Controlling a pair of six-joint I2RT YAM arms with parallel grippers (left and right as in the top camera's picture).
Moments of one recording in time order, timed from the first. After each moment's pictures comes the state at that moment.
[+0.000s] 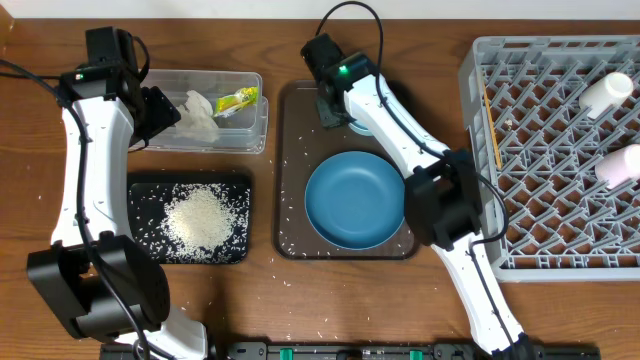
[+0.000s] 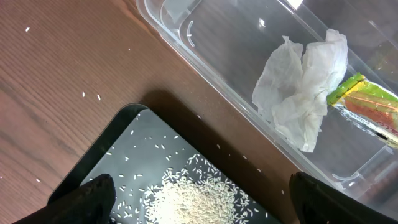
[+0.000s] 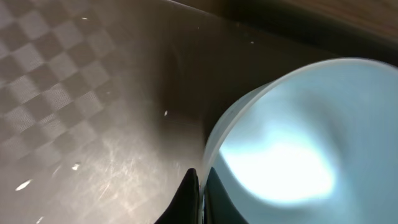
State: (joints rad) left arm 0.19 1.77 1.62 -1.11 -0.21 -0.49; right arm 0.55 2.54 2.37 -1.11 0.19 0.27
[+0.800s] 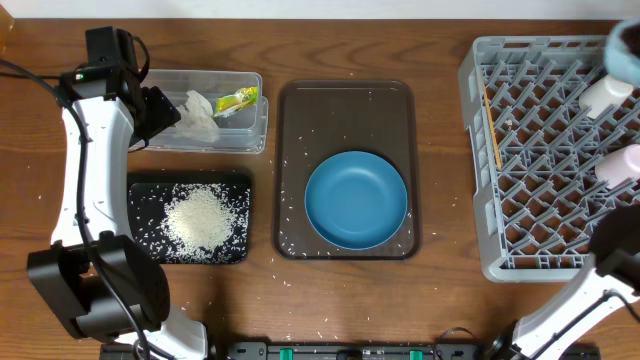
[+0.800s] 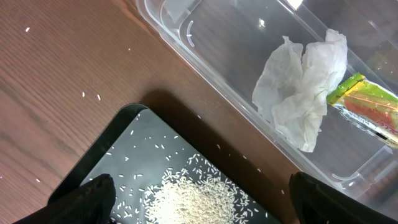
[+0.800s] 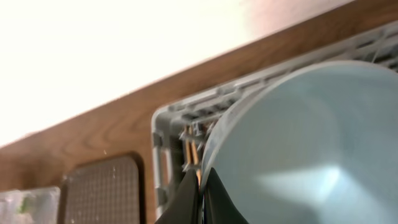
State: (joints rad) left arm 0.19 1.77 1.62 -1.11 -0.21 -0.49; right arm -0.57 2.15 2.38 -1.12 -0.65 0.03
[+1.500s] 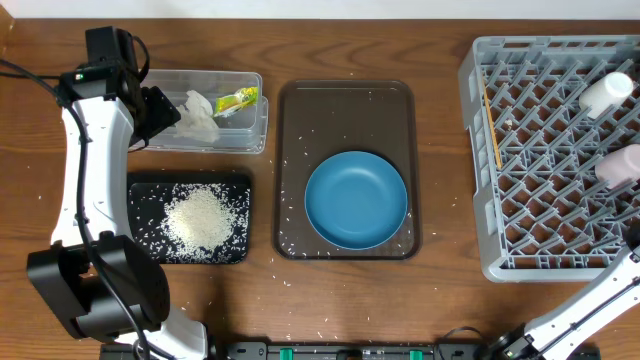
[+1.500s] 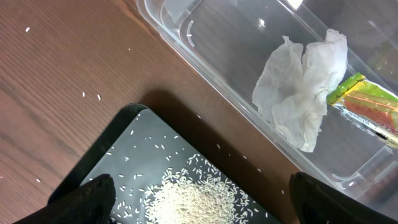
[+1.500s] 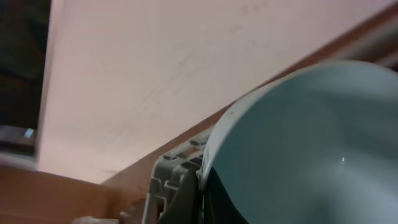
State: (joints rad) left arm 0.19 1.77 1.62 -1.11 -0.21 -0.49; right arm -0.83 2.52 2.37 -0.56 -1.22 0.30
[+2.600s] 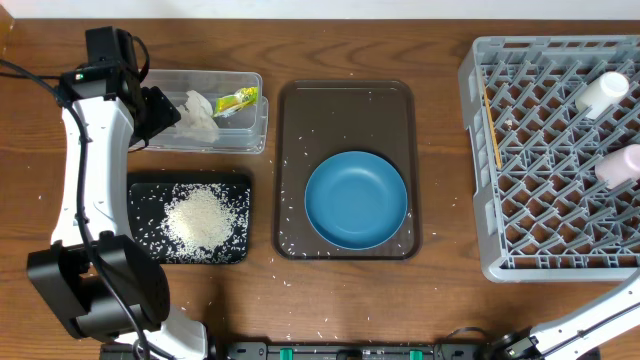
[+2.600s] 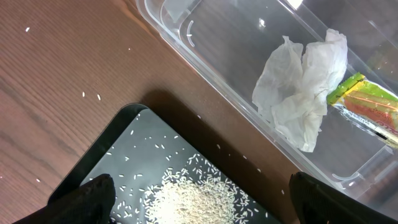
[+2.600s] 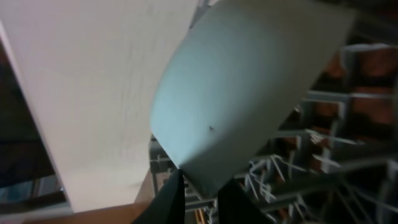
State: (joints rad) left arm 0.19 1.77 1.62 -1.11 -0.21 -0.49; right arm -0.99 2.53 2.38 -1.01 -1.14 0.23
